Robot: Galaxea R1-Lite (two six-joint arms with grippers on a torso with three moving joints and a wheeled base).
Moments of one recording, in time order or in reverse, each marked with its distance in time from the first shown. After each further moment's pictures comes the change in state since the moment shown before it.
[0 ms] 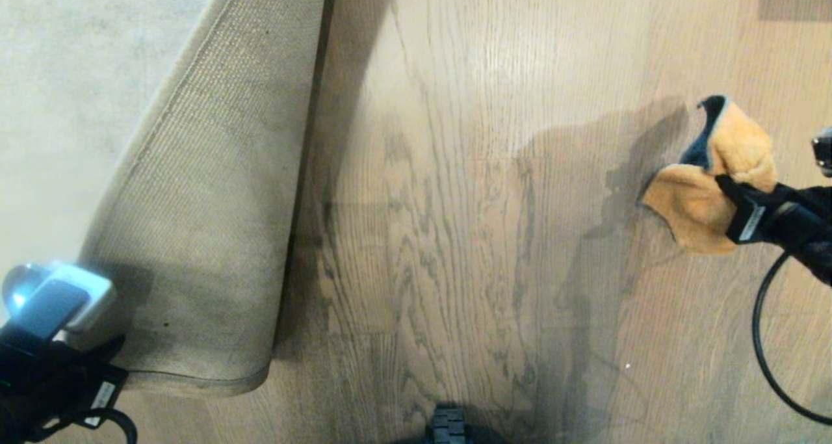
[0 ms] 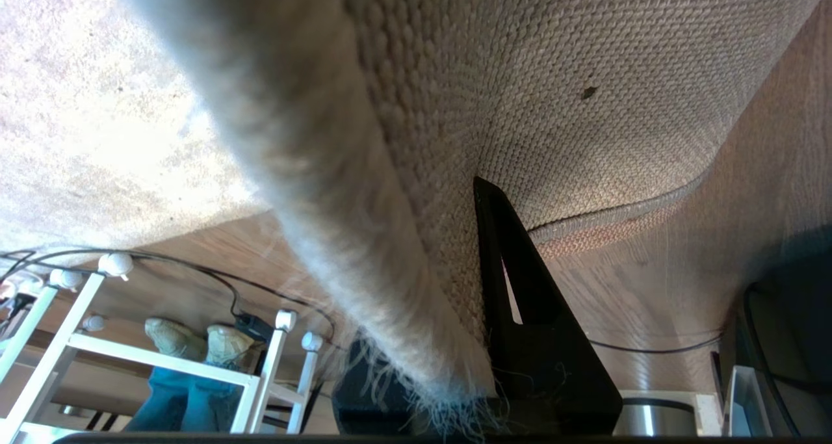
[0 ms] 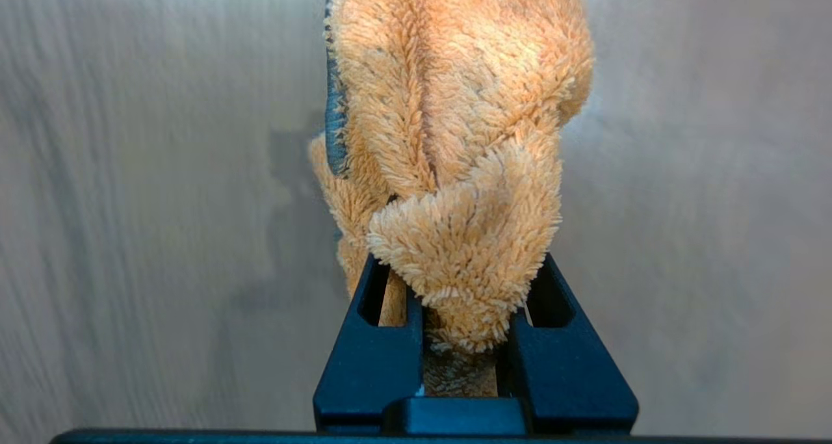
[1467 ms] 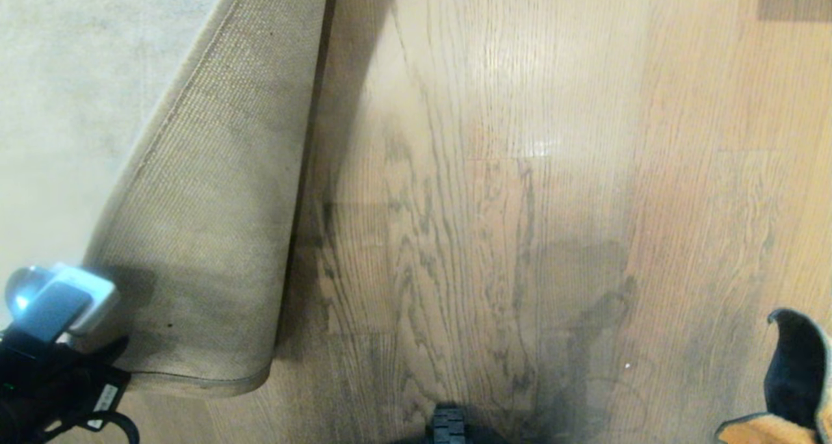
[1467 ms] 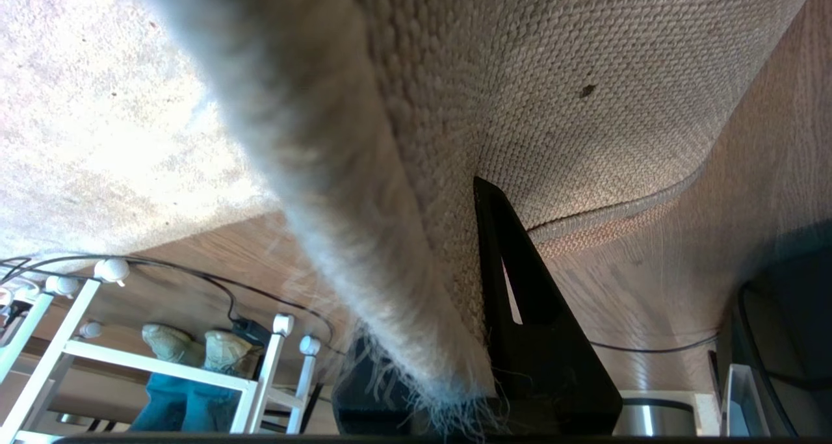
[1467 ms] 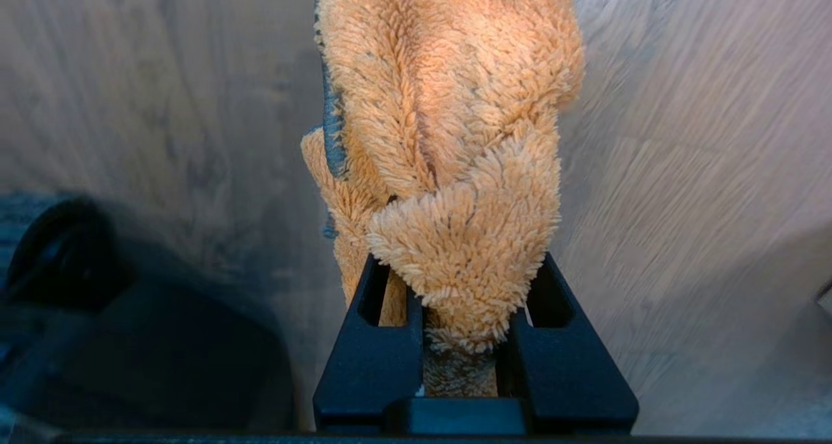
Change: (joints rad) left arm -0.016 -0.003 0.007 -0.005 0.002 -0.004; right arm -0.014 -1.191 0.439 0.982 0.023 -0.072
